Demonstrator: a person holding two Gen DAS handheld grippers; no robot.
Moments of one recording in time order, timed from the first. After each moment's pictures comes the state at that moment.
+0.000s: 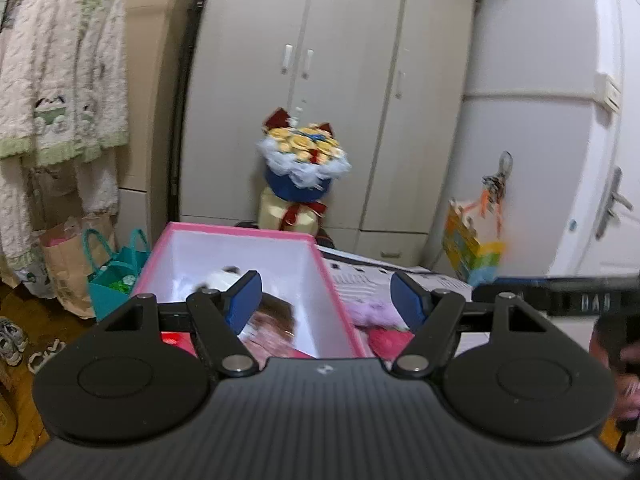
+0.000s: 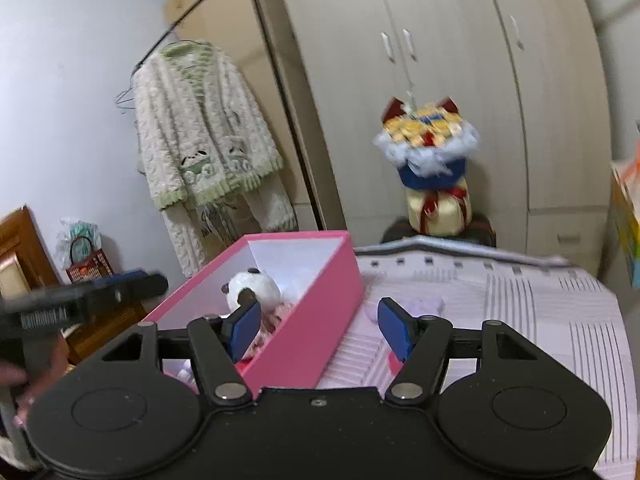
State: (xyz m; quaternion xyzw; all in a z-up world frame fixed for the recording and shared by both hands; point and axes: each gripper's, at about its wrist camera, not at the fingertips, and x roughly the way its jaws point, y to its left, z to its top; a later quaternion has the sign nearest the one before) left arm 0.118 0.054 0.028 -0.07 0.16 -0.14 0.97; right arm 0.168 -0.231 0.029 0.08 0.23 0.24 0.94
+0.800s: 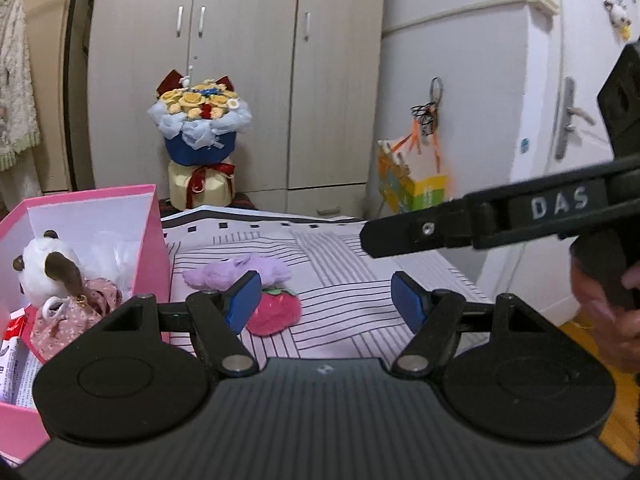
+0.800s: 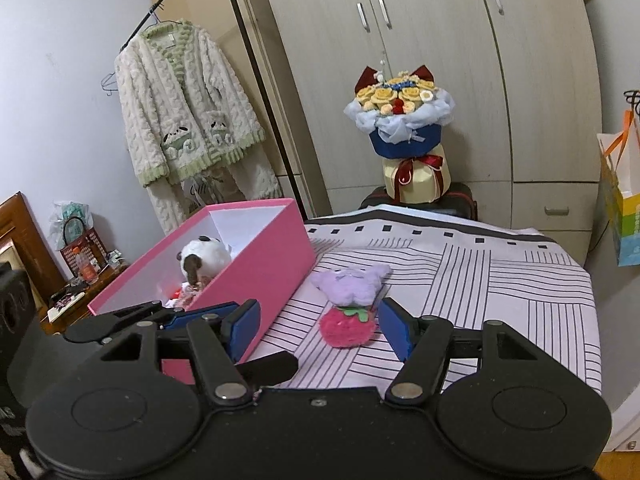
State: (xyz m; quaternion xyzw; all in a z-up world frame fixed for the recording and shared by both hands) left arm 0.156 -0.101 -0.036 0.00 0.19 -0.21 0.96; right arm 0.198 -0.297 -0.002 0.07 0.27 0.25 0.93
